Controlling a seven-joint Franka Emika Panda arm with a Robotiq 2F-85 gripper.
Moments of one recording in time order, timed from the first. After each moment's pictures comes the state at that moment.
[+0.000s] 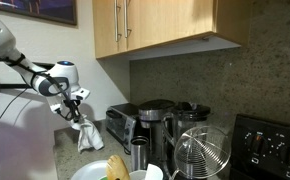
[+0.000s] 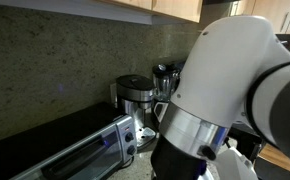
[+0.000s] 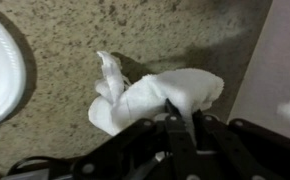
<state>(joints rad) 0.46 -0.18 0.31 -2.48 0.49 2.63 0.25</state>
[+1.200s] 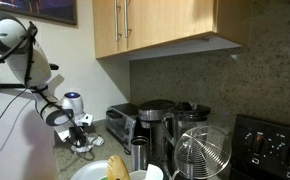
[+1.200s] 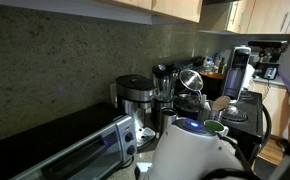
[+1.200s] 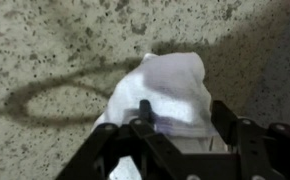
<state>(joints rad) 0.46 0.27 0.36 -2.42 0.56 3.01 0.02</state>
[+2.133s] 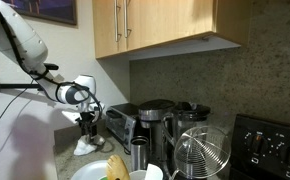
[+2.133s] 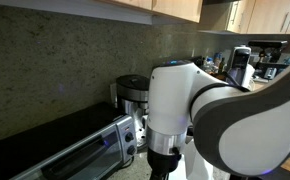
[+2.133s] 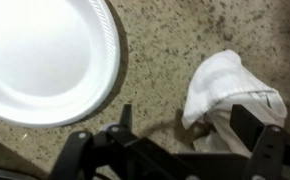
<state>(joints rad) 0.32 0.03 0.27 -2.38 0.10 2.44 0.25</state>
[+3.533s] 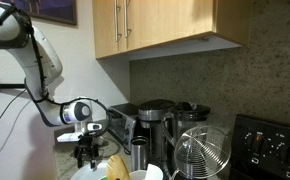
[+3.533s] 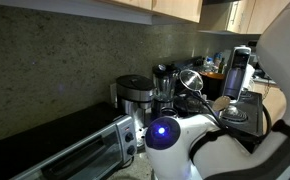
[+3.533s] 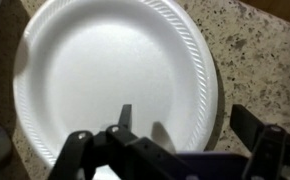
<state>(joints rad) 0.34 0.23 0.24 -2.41 -0.42 2.35 0.42</state>
